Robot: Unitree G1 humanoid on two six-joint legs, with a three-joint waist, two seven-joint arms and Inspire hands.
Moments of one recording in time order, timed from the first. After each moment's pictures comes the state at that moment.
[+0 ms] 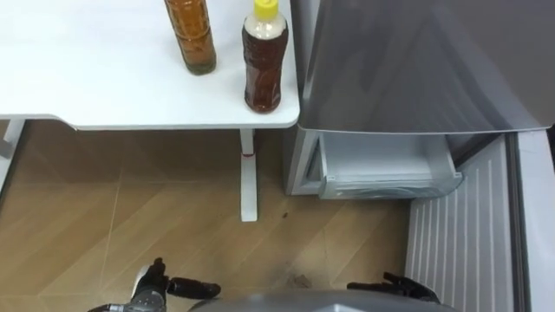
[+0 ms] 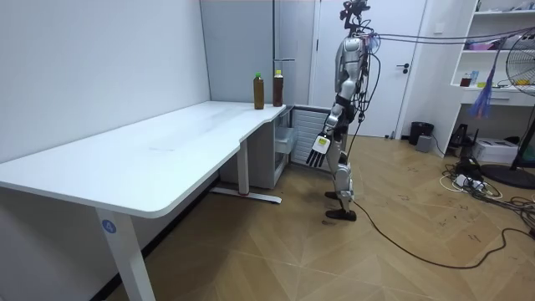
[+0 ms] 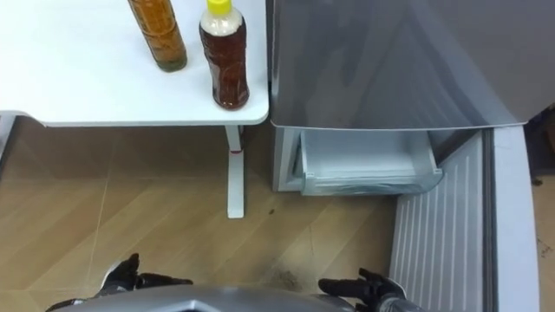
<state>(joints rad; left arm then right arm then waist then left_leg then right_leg) 0.14 0.13 0.14 1.06 0.22 0.09 0.13 0.08 -0.19 0.04 1.24 0.26 0.07 0.15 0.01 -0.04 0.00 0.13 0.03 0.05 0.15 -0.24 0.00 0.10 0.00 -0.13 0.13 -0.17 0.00</state>
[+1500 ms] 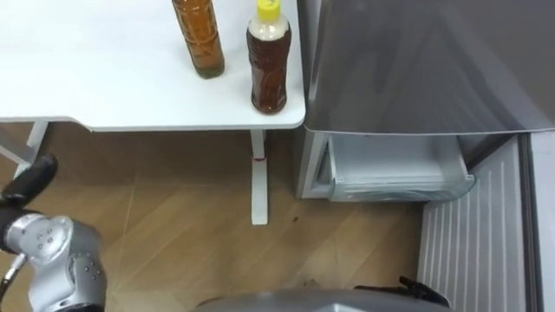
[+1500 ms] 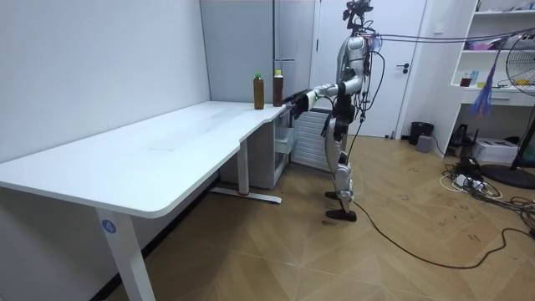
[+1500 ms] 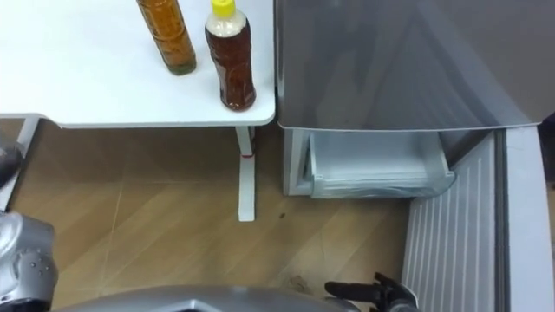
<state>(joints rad) 0.20 0.16 0.38 -0.03 -0.30 -0.03 0.82 0.15 -0.20 -0.04 1.16 0.23 0.05 0.07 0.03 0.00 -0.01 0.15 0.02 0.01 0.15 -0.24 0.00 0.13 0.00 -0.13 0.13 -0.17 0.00</state>
